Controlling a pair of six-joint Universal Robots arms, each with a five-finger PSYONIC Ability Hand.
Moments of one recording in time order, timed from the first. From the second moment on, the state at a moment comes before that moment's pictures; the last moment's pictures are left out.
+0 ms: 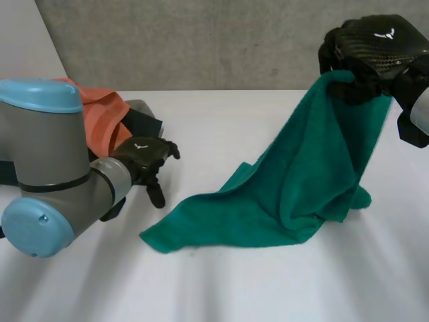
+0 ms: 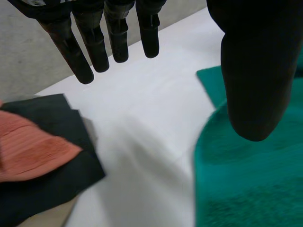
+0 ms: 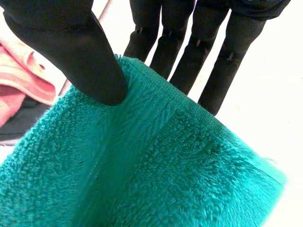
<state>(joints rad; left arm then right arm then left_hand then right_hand) 4.23 -2.02 -1.32 2.90 -1.52 3.32 1.82 -1.57 1.38 0.12 1.18 2.92 0.33 0.33 0.33 0.32 0.14 1.14 1.17 1.18 1.19 0.99</state>
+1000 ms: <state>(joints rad) 4.30 -2.25 -0.43 3.30 -1.49 3.59 1.70 -0.95 0.62 -0.10 1.52 2.75 1.17 1.19 1.19 1.20 0.98 1.14 1.17 1.19 1.19 0.99</state>
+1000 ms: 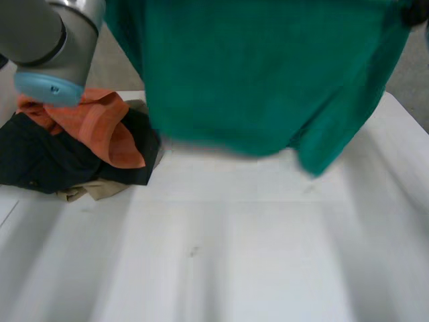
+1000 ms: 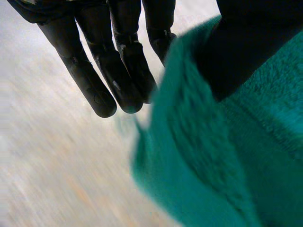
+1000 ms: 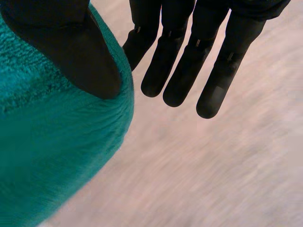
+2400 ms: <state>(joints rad) 4.24 -2.37 -0.56 2.70 -1.57 4.00 1.66 -0.97 0.93 0.29 1.57 2.30 1.17 1.19 1.19 1.20 0.98 1.15 1.17 1.19 1.19 1.02</state>
